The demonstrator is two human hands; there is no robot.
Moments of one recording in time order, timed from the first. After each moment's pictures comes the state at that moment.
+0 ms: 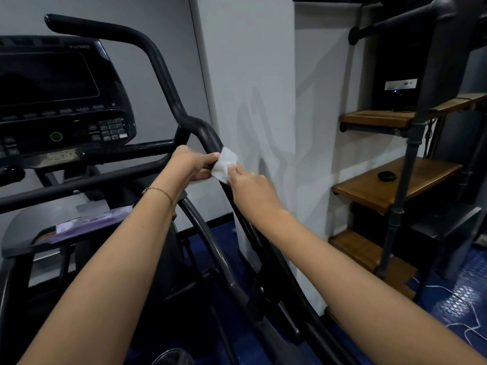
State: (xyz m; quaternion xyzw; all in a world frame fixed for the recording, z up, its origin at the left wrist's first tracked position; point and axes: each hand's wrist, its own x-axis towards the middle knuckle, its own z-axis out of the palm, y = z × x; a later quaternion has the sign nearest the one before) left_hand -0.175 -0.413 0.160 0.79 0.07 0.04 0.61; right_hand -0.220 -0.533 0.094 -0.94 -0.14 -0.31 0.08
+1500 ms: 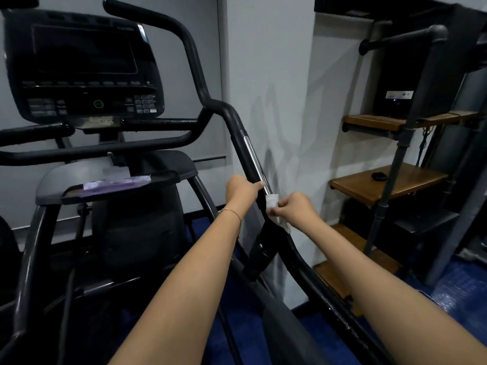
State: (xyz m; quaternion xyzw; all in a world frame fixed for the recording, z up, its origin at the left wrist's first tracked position) left_hand -0.255 -0.462 0.057 0.82 0.08 0.08 0.55; right_hand -0.293 -0.586 0.033 -0.93 0.00 -0.08 0.35
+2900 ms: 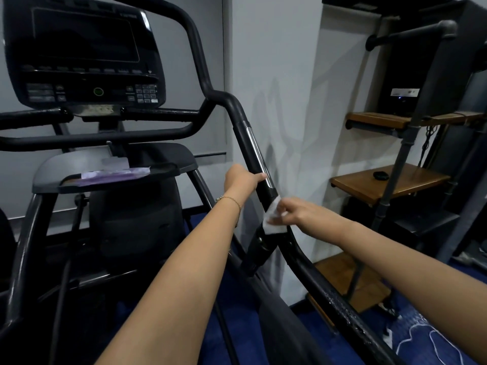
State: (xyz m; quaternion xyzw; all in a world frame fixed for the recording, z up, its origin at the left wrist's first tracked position) left_hand -0.243 -0.457 0.056 0.82 0.08 0.07 0.56; right_hand -0.301 -0.630 0.014 -0.90 -0.42 -0.14 0.03
